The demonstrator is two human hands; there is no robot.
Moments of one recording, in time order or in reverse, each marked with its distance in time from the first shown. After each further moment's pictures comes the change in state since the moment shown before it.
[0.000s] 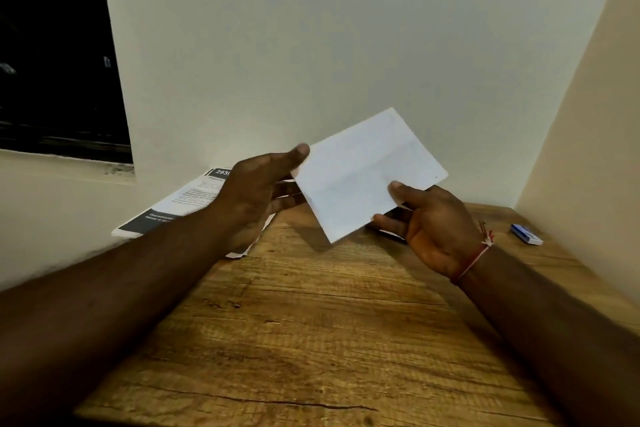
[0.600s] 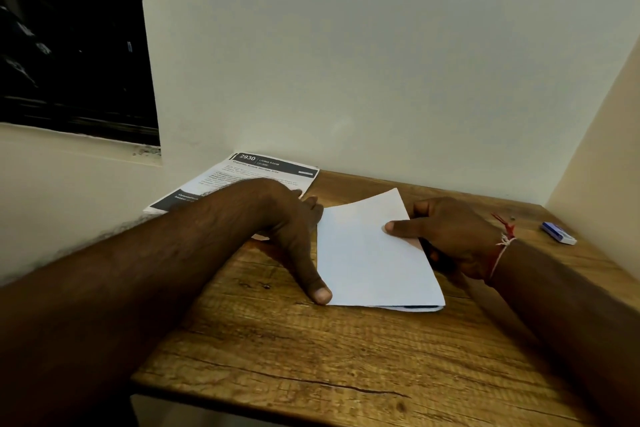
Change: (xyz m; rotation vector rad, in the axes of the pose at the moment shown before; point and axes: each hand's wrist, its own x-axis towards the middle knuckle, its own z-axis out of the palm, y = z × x) left_hand -0.013 0.025 0.009 1.863 -0.726 -0.413; right_hand 0.006 0.013 -0.005 -0.857 -0.078 0.220
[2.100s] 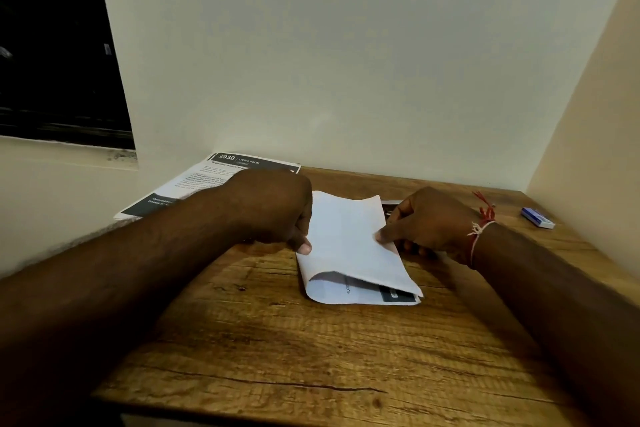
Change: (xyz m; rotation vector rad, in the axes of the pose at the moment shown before) left_hand -0.003 0.006 0.005 0.003 0.438 0.054; right_hand -0.016 -0.018 -0.007 -0.425 0.078 0.062
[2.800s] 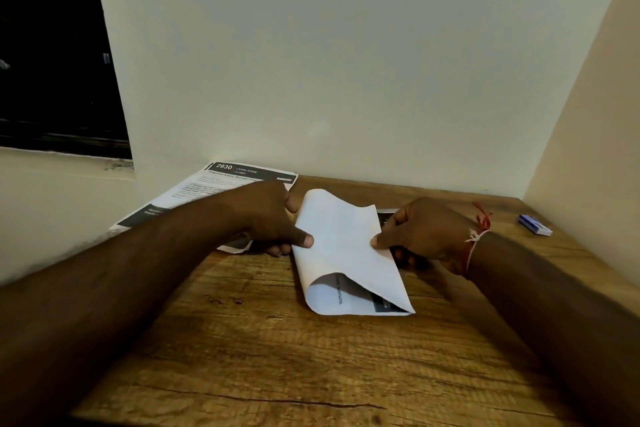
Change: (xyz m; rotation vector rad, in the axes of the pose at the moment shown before) left_hand 0.019 -0.014 0.018 -0.885 -0.058 -0.230; right_hand 0.005 0.003 0.007 0.150 -0.021 0.010
